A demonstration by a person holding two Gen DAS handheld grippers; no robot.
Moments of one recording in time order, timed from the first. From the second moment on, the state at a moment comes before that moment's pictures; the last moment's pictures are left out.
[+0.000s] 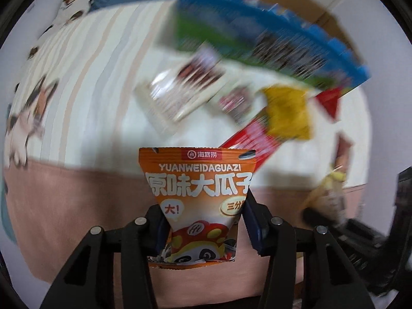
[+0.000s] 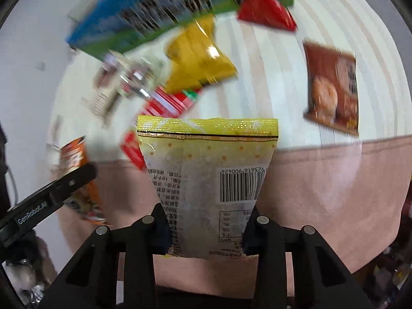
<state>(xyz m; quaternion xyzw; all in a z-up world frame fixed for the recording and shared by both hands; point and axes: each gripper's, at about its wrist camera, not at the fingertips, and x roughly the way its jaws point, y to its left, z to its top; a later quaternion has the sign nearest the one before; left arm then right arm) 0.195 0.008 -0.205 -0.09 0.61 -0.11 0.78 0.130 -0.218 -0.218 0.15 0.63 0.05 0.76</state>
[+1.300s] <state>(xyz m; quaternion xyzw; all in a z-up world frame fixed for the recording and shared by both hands) 0.490 -0.023 -0.212 -0.06 0.70 -0.10 0.71 0.483 -0.148 -0.238 0.13 0.67 0.09 0.72</state>
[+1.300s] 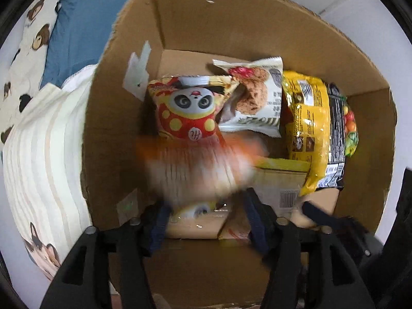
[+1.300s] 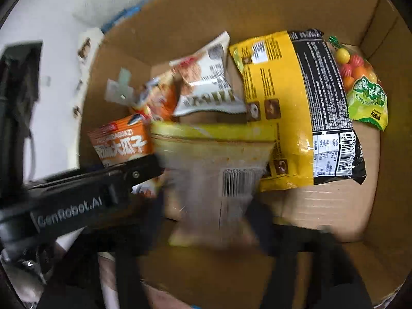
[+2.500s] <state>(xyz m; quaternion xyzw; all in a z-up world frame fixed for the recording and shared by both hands) 0.353 -0.022 -0.101 0.02 0.46 -0.08 0.88 0.361 -0.212 -0.124 0.02 0.52 -0.02 0.86</state>
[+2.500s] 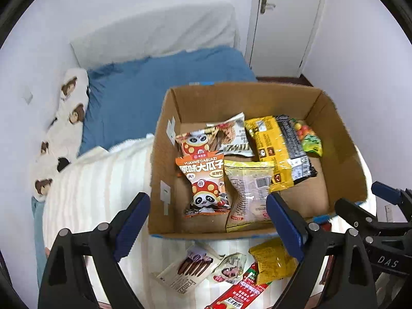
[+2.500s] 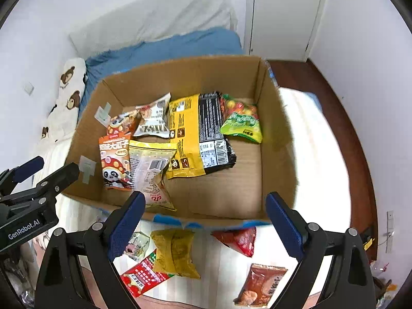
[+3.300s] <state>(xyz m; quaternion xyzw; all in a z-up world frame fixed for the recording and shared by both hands) 0.257 0.007 -0.177 0.10 0.50 -0.04 0.86 0.266 -0.206 -0.173 0.10 0.58 0.03 0.81</state>
